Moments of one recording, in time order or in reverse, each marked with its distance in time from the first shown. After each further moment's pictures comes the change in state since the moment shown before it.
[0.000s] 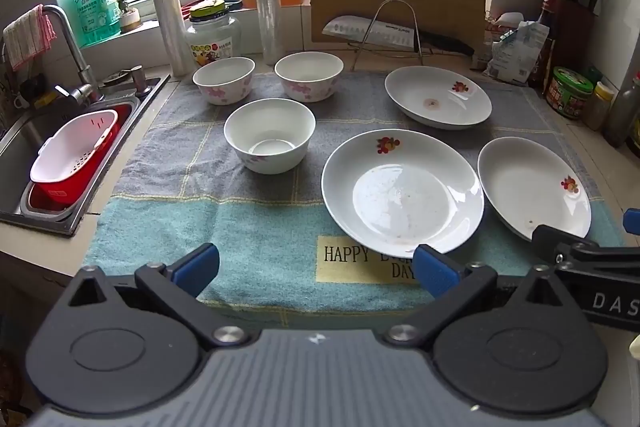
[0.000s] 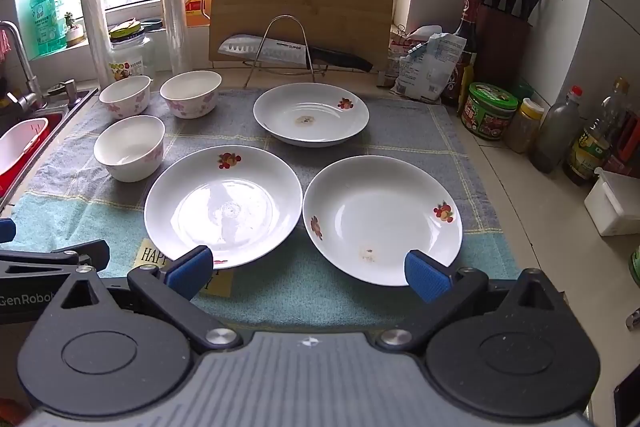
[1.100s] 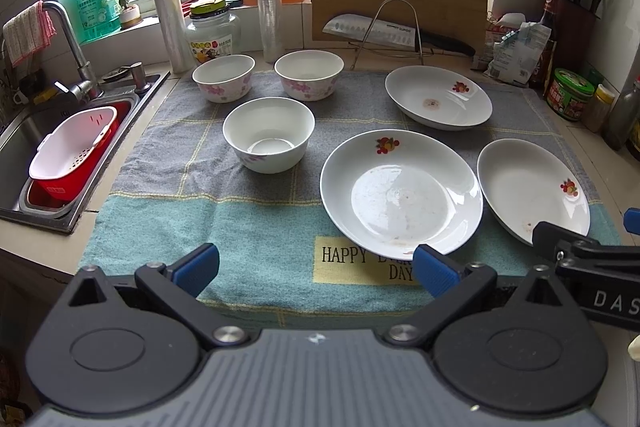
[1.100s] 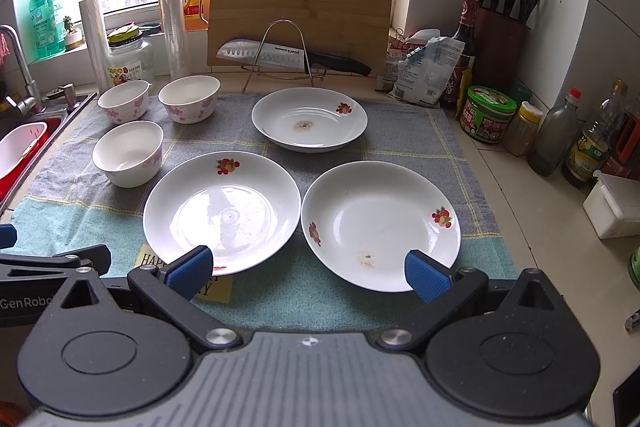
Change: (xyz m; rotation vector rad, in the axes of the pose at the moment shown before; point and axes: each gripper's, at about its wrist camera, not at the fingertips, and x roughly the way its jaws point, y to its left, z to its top) left arm 0.003 0.001 0.001 -0.010 0.006 -0.010; right arm -0.001 -0.002 0.002 0.005 -0.007 0.000
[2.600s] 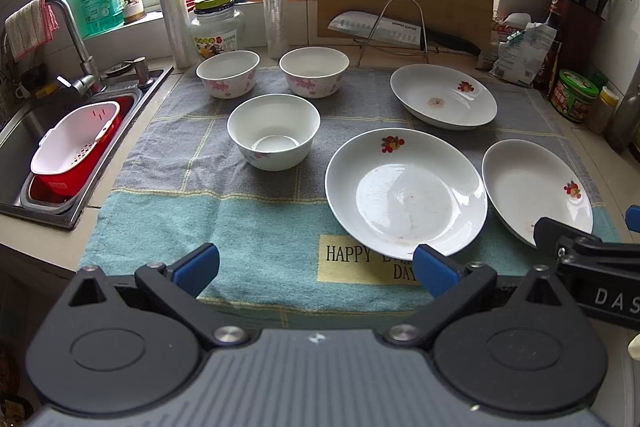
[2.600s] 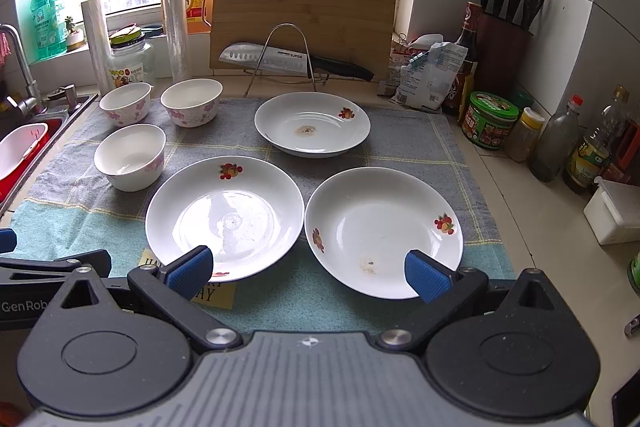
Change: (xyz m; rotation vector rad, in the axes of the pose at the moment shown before) left arm 0.002 0.004 -0.002 -0.011 0.008 -0.001; right arm 0.000 0.003 0.007 -0.006 -0.005 -0.005
